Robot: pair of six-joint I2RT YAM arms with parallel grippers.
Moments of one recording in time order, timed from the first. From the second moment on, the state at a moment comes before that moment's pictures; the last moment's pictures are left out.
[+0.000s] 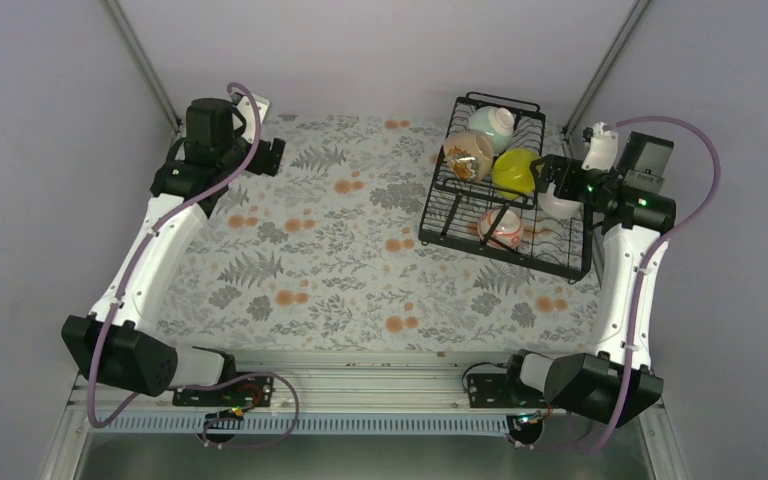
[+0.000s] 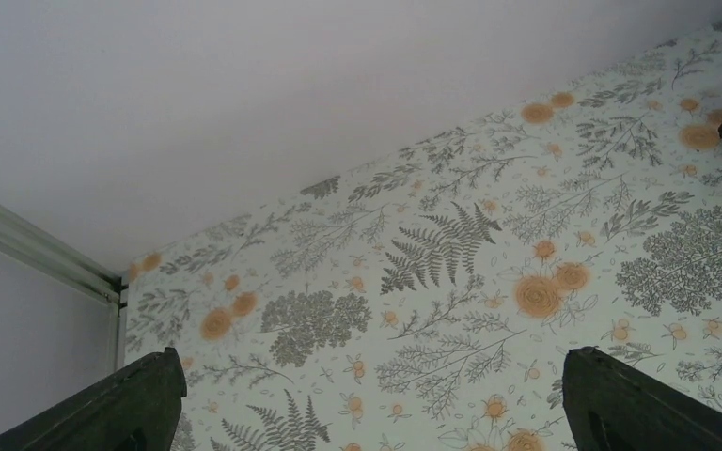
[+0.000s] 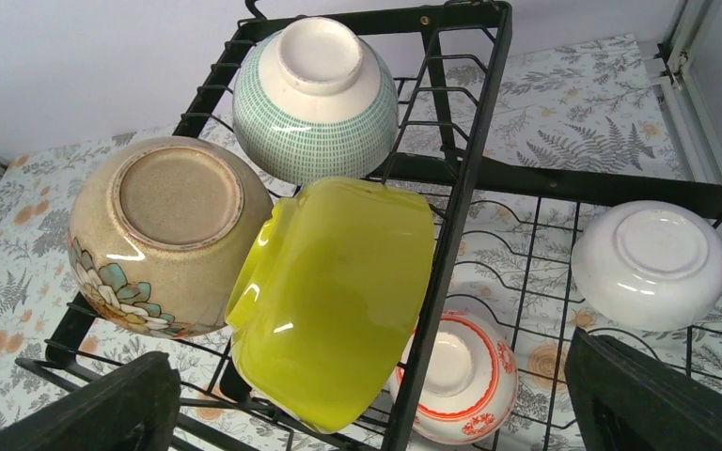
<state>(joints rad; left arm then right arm) -0.21 1.34 1.42 -0.57 -0.04 0.21 -0.33 1.22 1.43 -0.90 -0.51 -0.01</state>
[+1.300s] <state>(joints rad) -0.22 1.31 1.36 -0.57 0.04 0.28 -0.40 1.45 1.50 -1.08 -0.94 -0.16</state>
